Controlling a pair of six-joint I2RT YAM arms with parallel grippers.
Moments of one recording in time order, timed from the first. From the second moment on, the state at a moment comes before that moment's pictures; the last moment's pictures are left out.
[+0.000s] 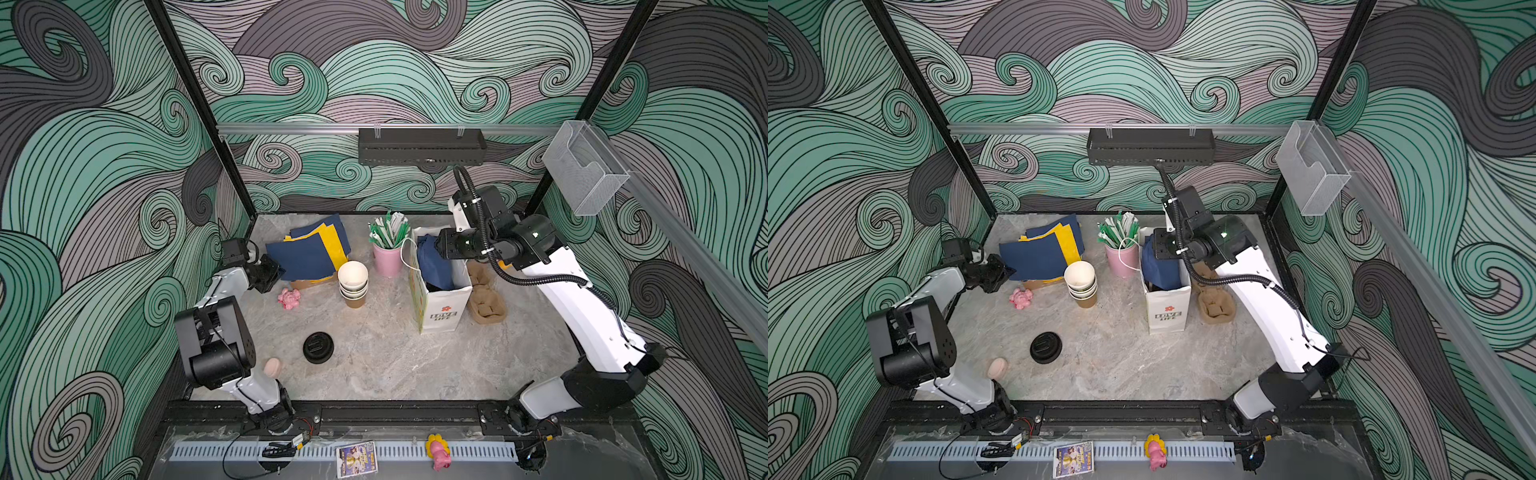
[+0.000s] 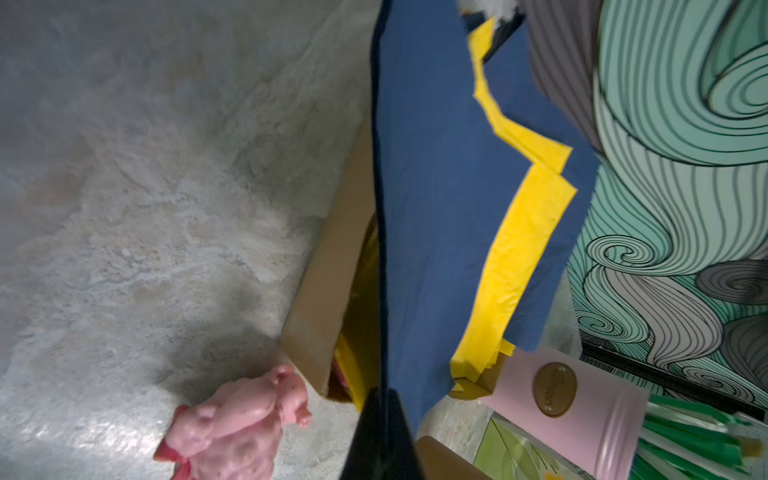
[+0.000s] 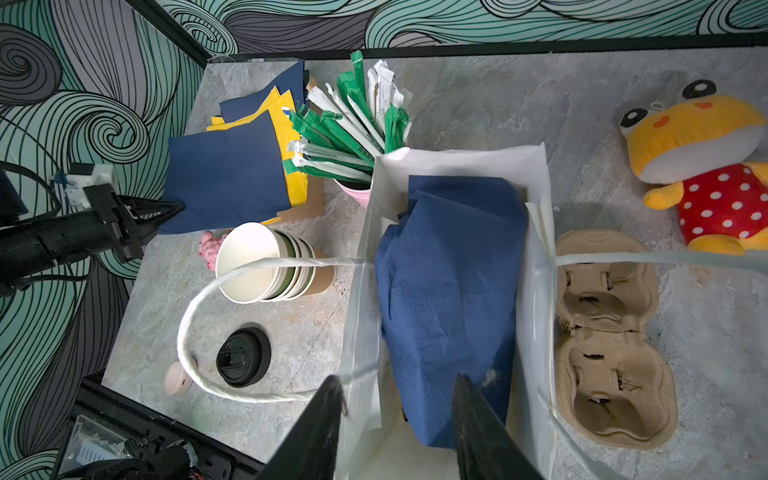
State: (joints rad) left arm 0.37 1.58 1.06 -0.44 0.50 -0.63; right arm 0.61 1.52 1.91 -1.22 0.05 0.42
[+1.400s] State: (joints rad) left arm -0.29 1.45 1.79 -0.44 1.11 -0.44; right arm 0.69 1.63 2.23 -1.02 -0.59 0.19
